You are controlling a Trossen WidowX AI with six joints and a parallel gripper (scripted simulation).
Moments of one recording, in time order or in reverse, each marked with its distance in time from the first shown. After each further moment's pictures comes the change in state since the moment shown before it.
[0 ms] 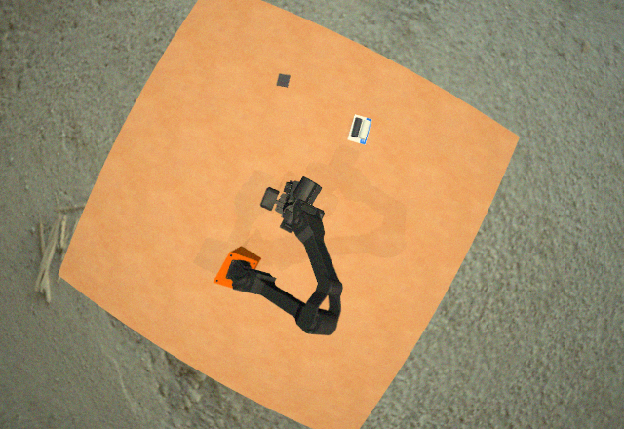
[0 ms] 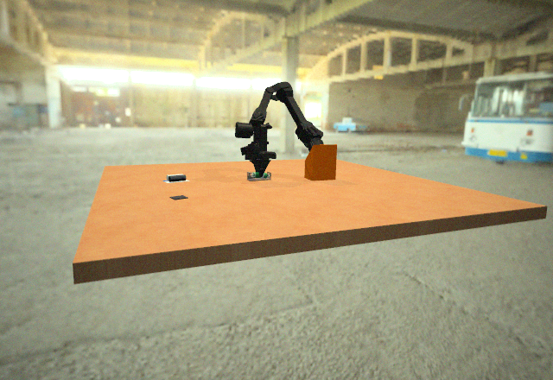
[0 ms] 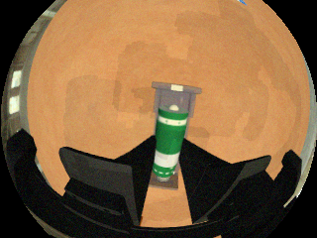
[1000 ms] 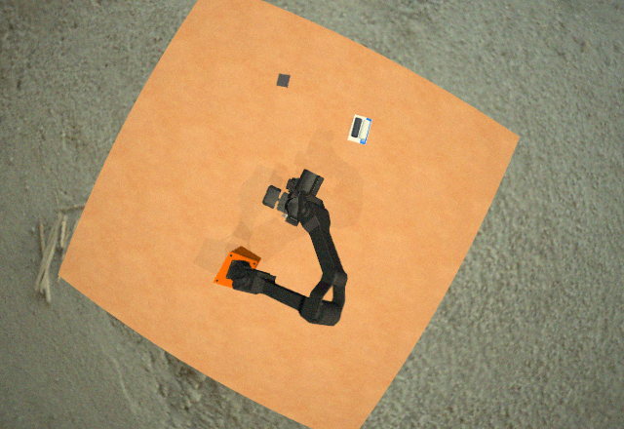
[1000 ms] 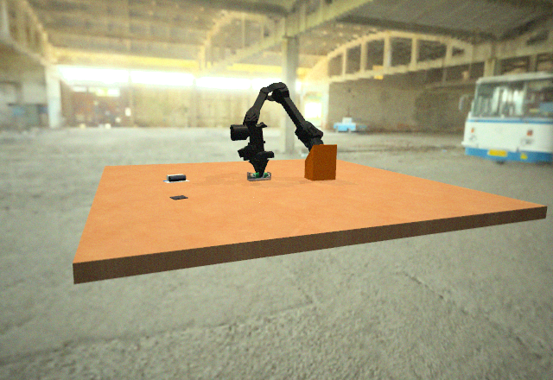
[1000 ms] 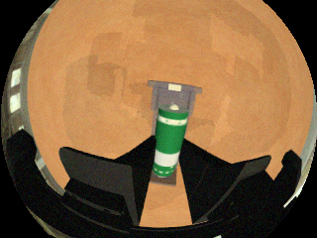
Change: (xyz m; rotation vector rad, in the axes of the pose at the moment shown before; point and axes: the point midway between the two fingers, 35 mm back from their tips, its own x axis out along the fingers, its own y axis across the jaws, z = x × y) arm 0.000 -0.002 0.001 0.006 0.121 0.008
